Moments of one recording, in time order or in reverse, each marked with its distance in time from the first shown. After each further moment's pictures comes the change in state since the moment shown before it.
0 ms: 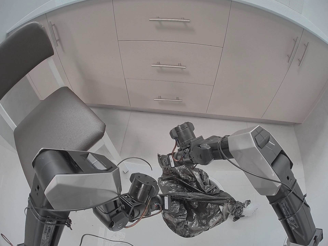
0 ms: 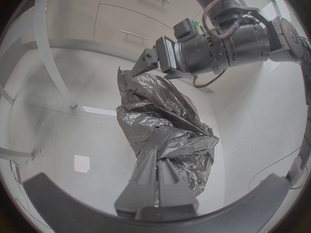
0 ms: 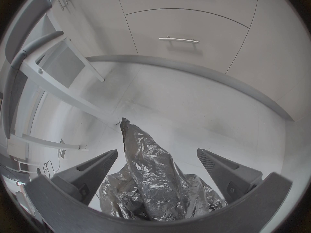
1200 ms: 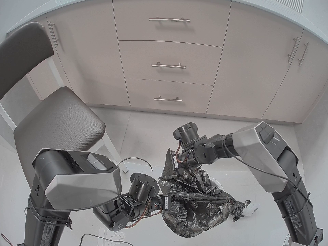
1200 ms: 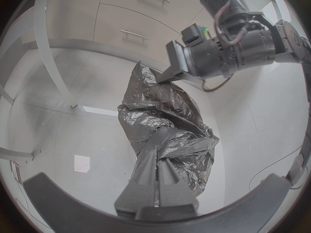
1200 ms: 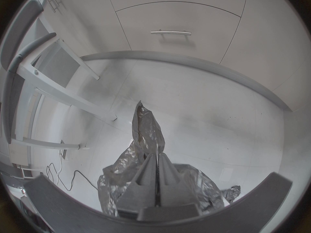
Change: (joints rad) left arm -0.001 0.002 -0.001 0.000 0.001 0.001; right arm -0.010 -0.053 0.089 0.021 0.001 0.057
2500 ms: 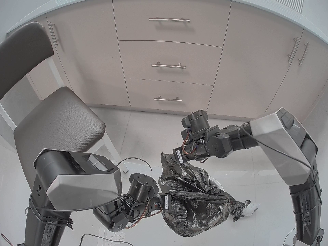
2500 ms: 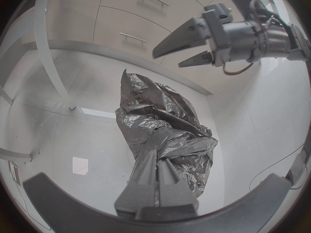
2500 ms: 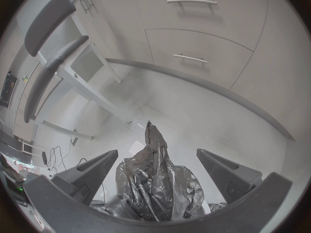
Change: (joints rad) left arm 0.000 0.009 0.009 -0.048 0.001 0.000; right arm -0.007 -0.180 0.181 -0.099 0.115 -0.201
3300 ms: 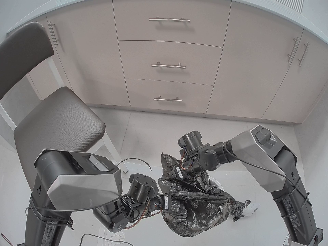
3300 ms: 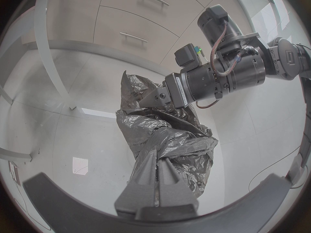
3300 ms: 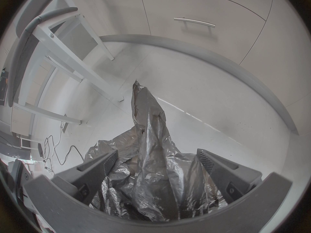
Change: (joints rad) left arm 0.000 0.004 0.003 -0.007 0.000 0.001; right arm -0.019 0.201 -0.081 0.022 0.000 -0.011
